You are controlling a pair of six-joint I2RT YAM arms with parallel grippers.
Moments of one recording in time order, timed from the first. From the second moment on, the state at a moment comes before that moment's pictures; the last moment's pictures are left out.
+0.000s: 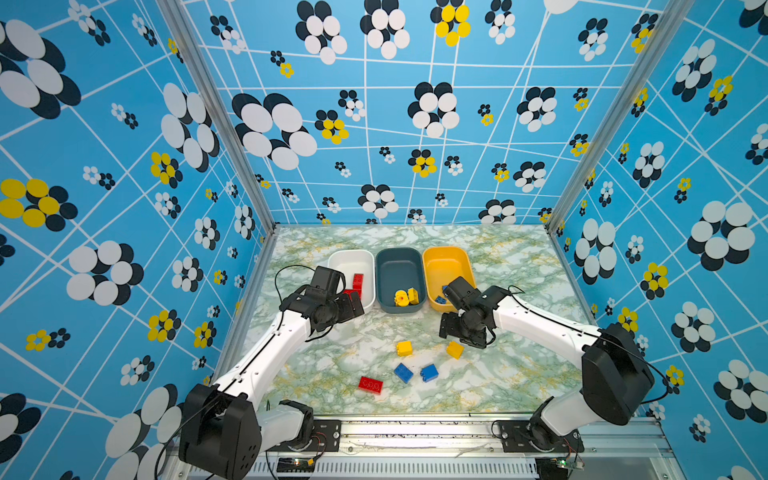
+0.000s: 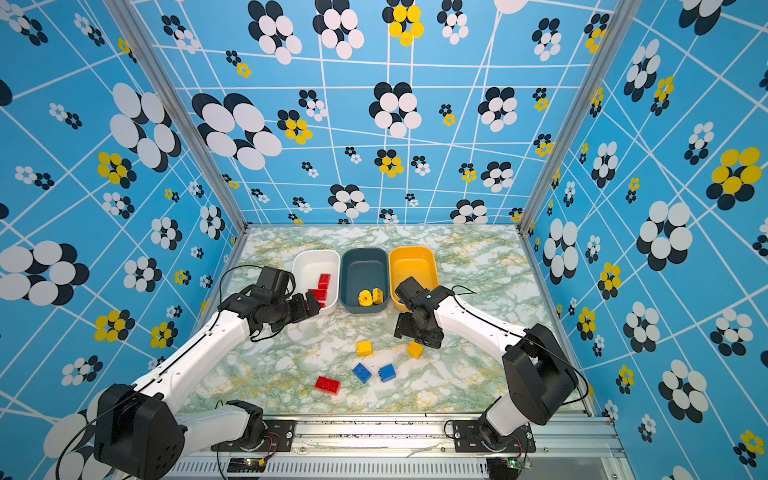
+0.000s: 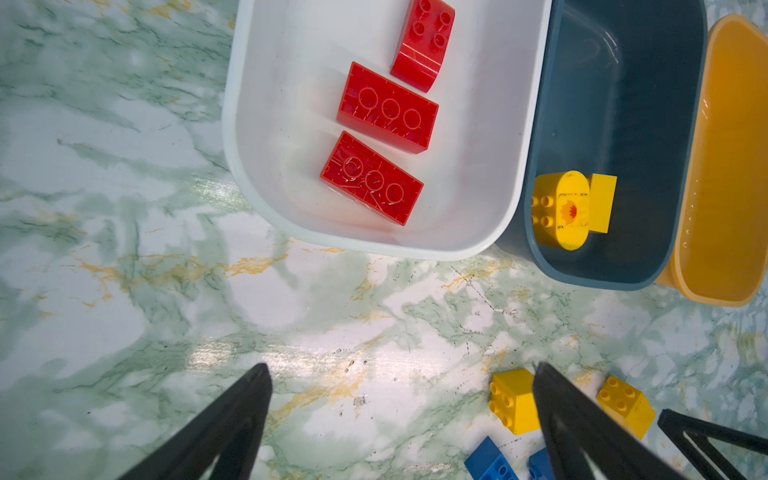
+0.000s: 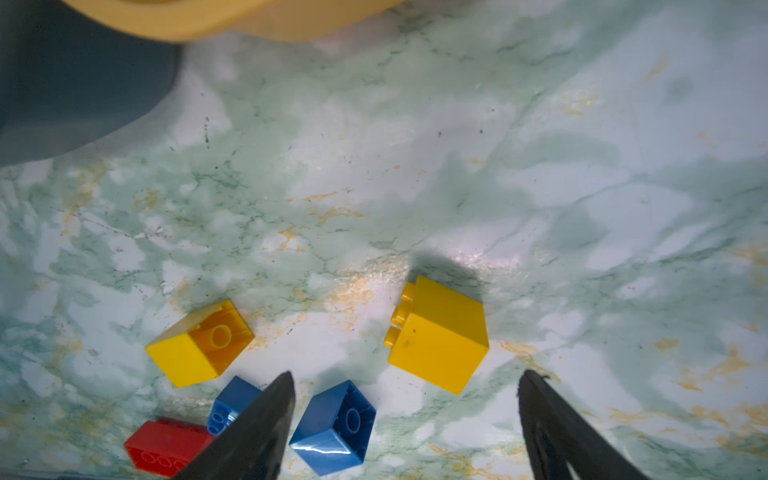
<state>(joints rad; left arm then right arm) -0.29 1.23 0.91 -0.71 0.09 -0.62 0.68 1.55 1.05 -0.88 -0.03 0.91</state>
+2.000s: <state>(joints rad) -0.29 1.16 0.90 -0.74 0.09 -0.60 0.71 1.79 1.48 -0.87 -0.02 0.85</state>
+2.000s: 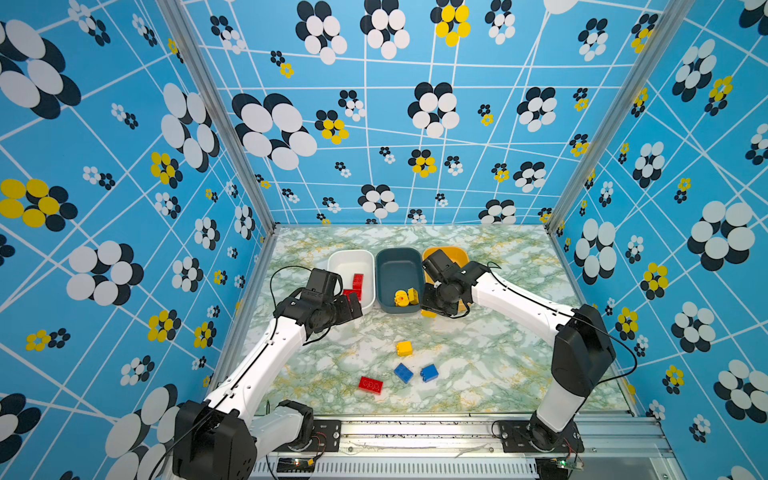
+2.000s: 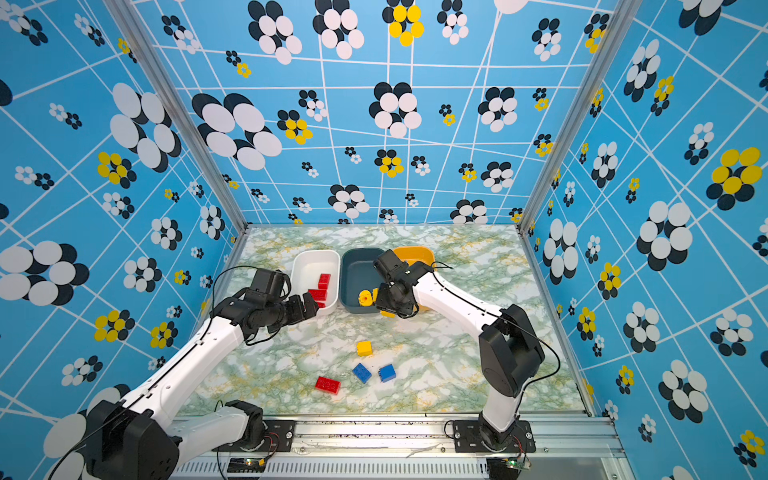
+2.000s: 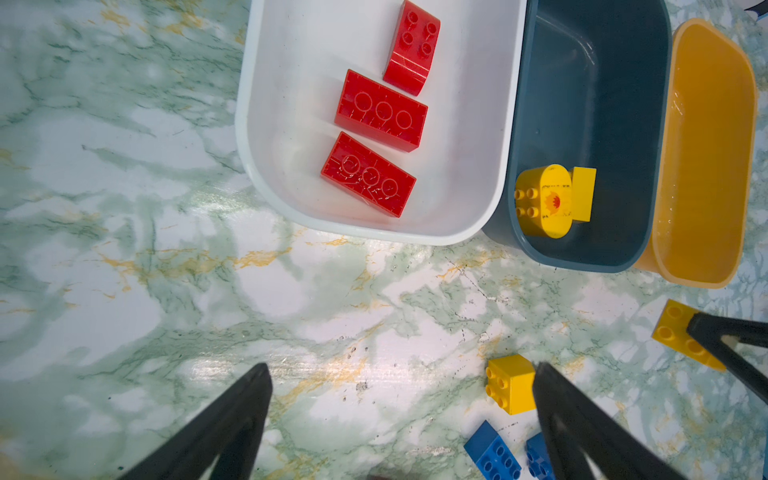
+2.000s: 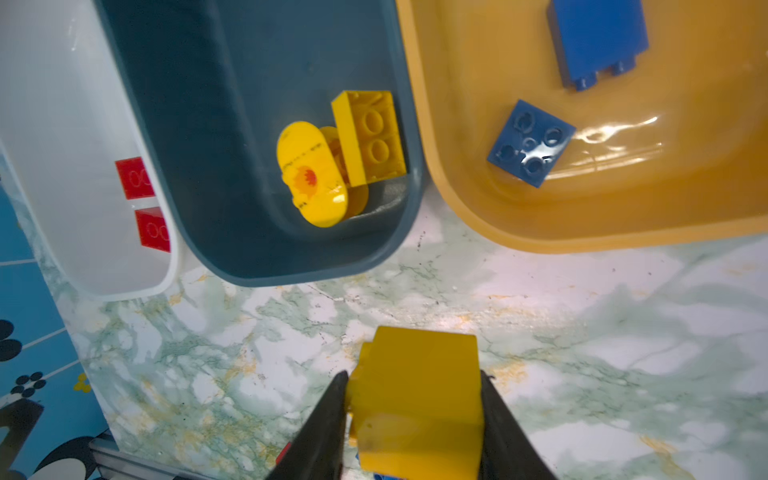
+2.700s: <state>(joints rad) -0.26 1.14 0.88 -0.75 0.09 -0.60 0.71 2.29 2.17 -0.95 0.00 0.66</state>
